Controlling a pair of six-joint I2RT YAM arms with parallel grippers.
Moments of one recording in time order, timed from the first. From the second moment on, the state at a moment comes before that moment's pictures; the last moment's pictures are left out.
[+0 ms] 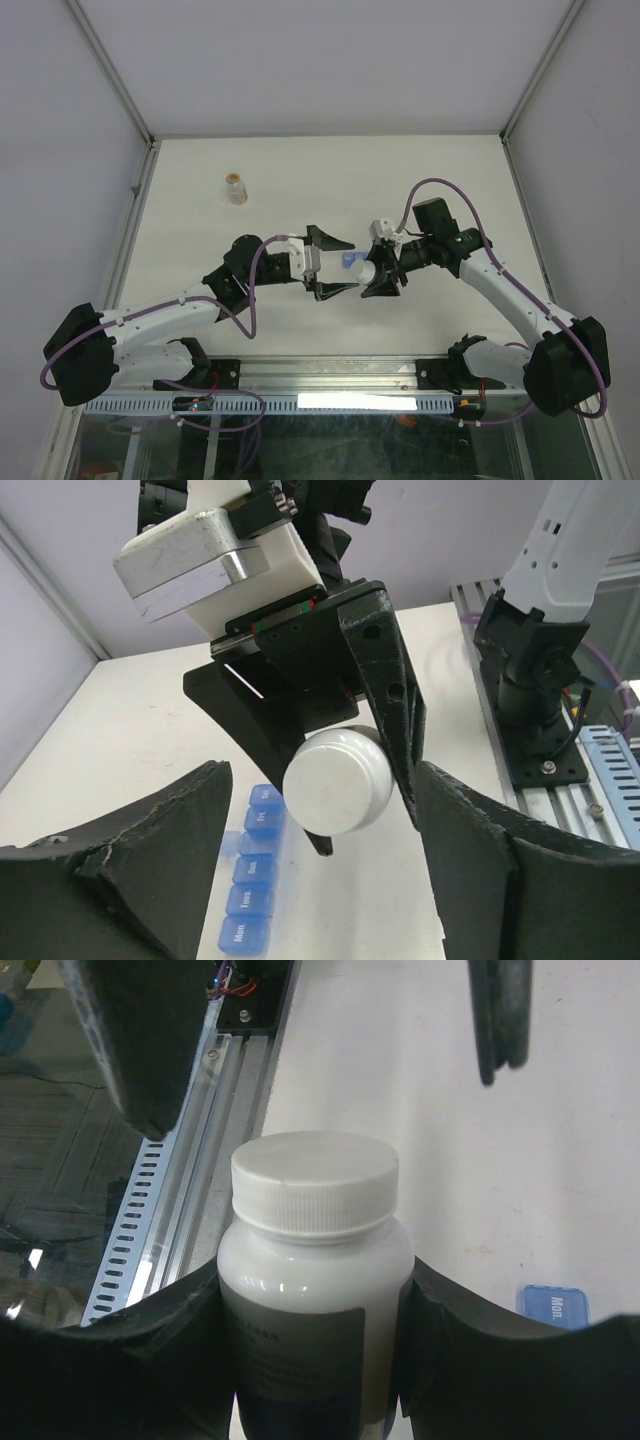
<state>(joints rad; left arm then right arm) -0.93 1.11 0.60 0.65 0.56 0.18 0.44 1.16 0.84 -0.65 -1.19 -0.79</state>
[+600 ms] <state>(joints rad) -0.93 1.20 0.66 0.59 0.64 0.22 0.44 1.16 0.84 -0.68 -1.19 -0.82</state>
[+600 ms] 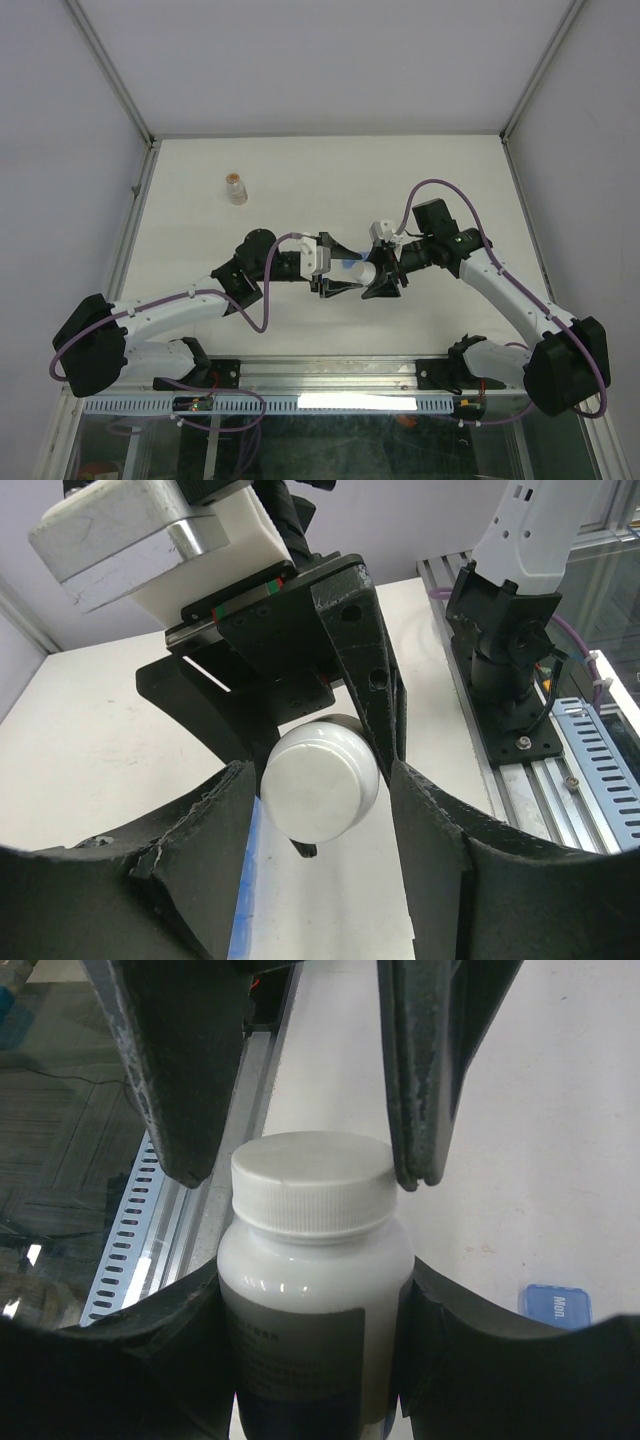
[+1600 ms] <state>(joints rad) -0.89 1.26 0.74 0.49 0.74 0.21 0.44 1.16 0.85 -0.70 -1.18 -0.82</state>
